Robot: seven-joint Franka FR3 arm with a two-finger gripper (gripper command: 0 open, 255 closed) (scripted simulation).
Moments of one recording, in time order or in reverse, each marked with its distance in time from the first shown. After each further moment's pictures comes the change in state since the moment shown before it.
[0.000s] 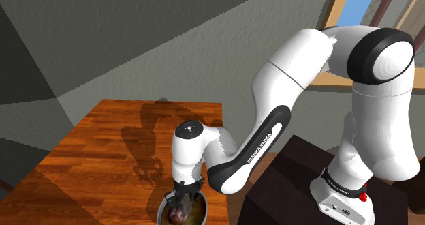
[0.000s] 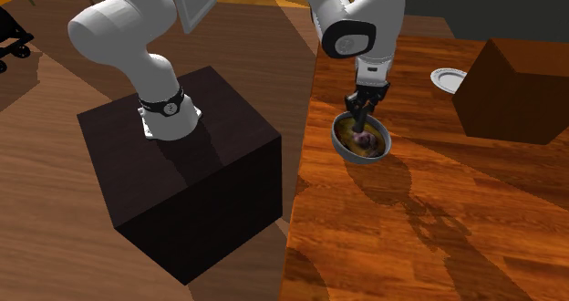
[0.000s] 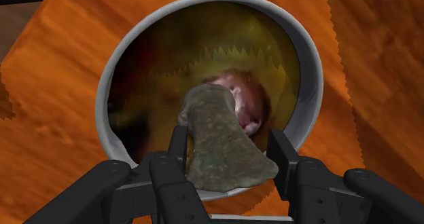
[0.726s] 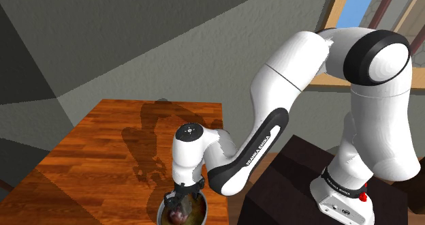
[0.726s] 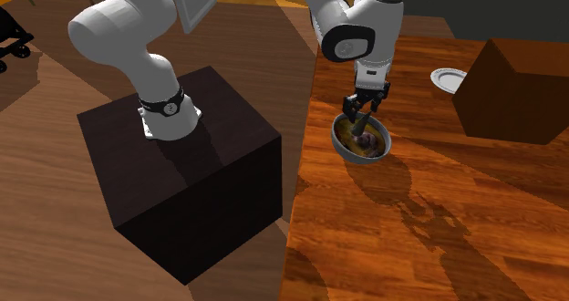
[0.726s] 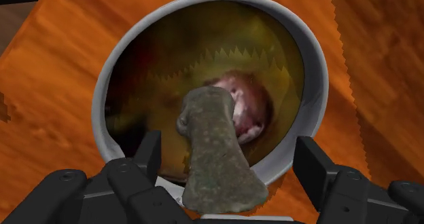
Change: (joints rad) arm 0.007 0.019 -0.009 0.001 -0.011 0.018 0.007
